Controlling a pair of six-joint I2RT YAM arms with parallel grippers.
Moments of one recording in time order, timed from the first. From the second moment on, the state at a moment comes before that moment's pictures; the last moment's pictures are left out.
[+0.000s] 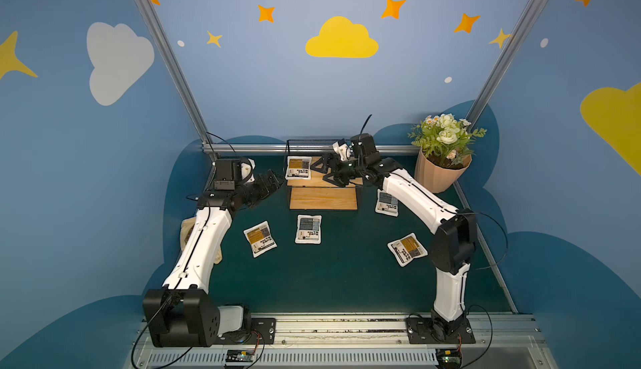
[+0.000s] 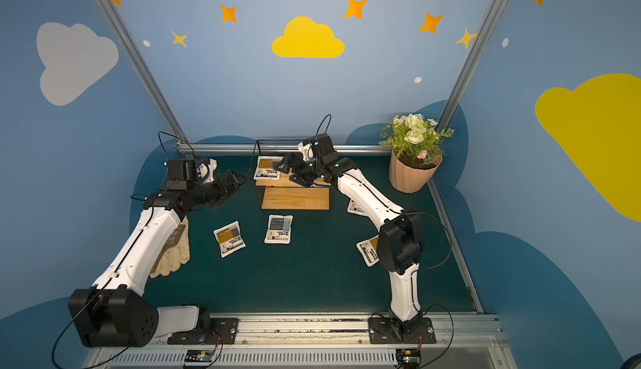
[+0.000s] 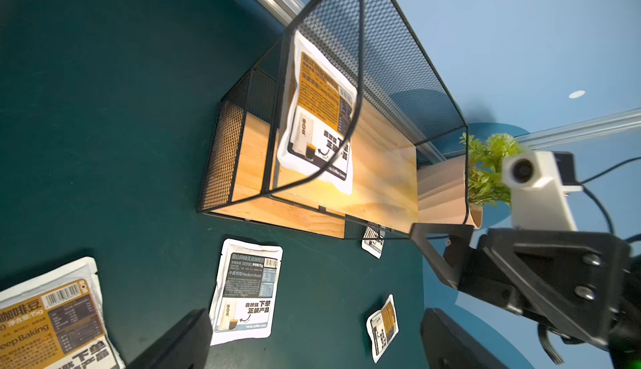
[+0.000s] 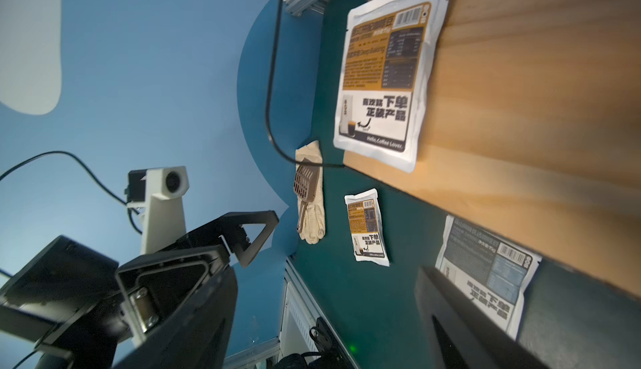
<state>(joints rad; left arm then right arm) -0.01 1.29 1.19 -0.60 0.52 -0.63 0.63 1.90 1.80 -0.42 -0.59 0.90</state>
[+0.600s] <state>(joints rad) -0.46 1.13 0.97 -0.62 0.33 -0.61 0.38 1.13 0.77 -0.36 -0.51 0.98</state>
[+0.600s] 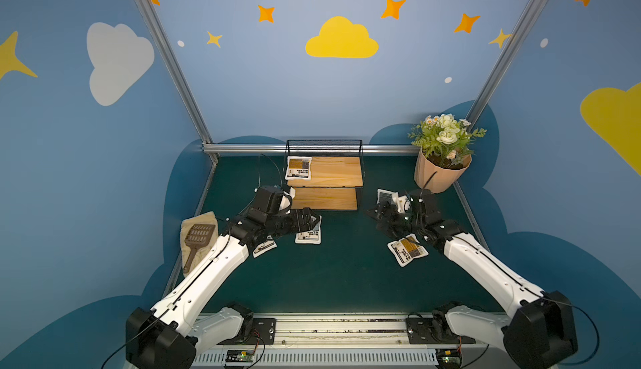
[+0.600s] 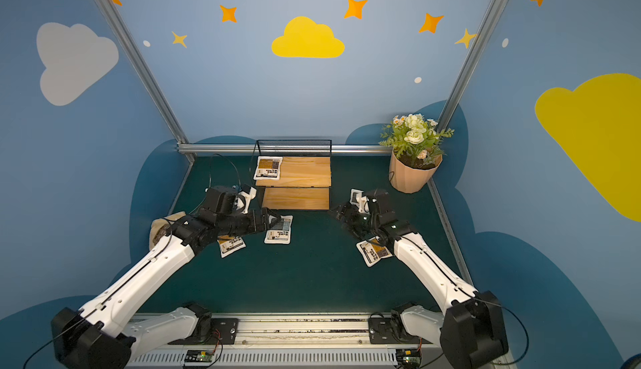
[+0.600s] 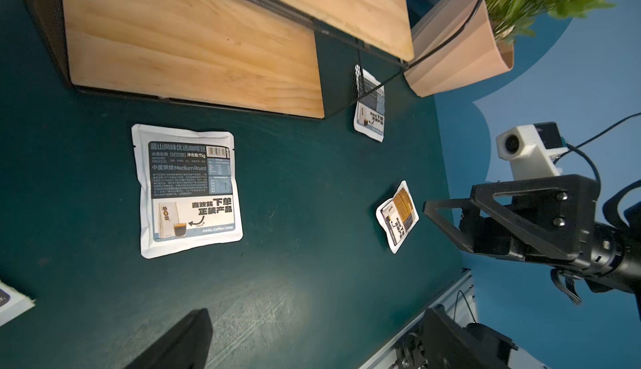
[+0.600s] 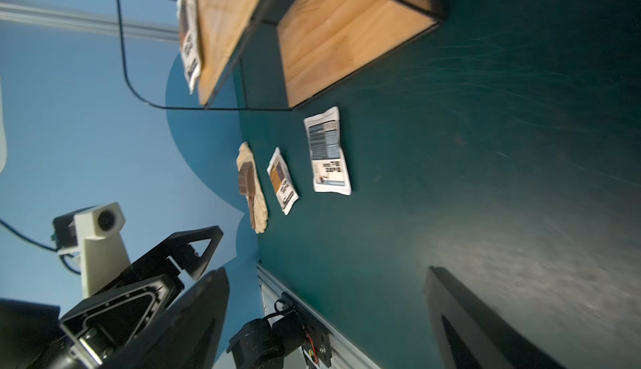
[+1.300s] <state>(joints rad) -0.65 1.36 1.00 -0.53 0.23 -0.66 -0.18 0.98 0.39 -0.60 -0.55 0.85</state>
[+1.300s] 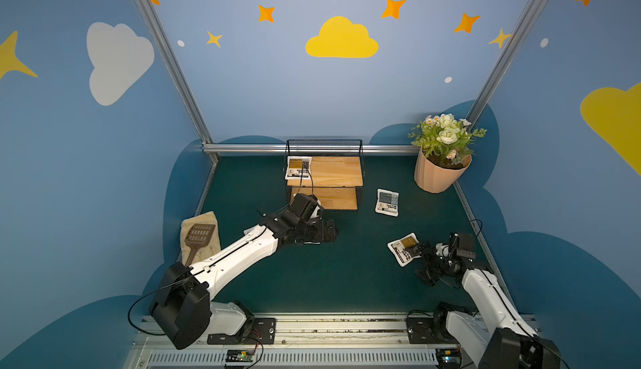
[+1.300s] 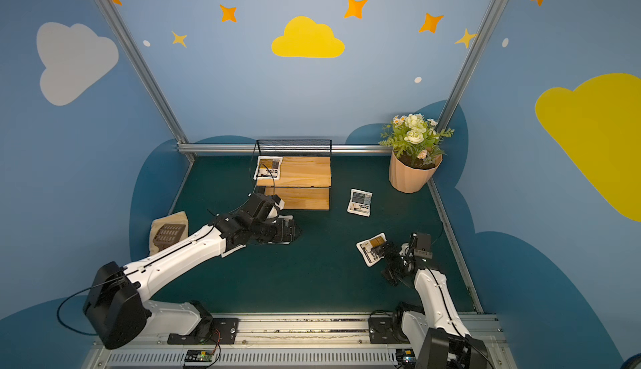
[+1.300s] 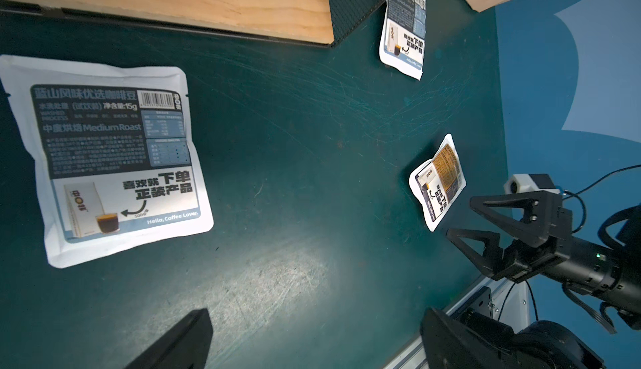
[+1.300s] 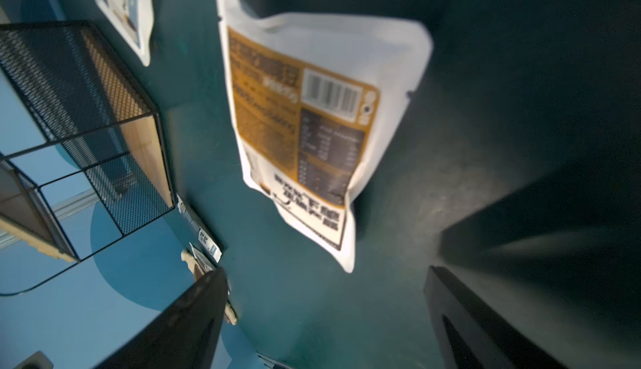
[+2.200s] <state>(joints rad) -0.65 1.38 1.02 -0.52 0.23 -0.65 -0.16 1.58 0.78 -0.76 -0.62 0.69</state>
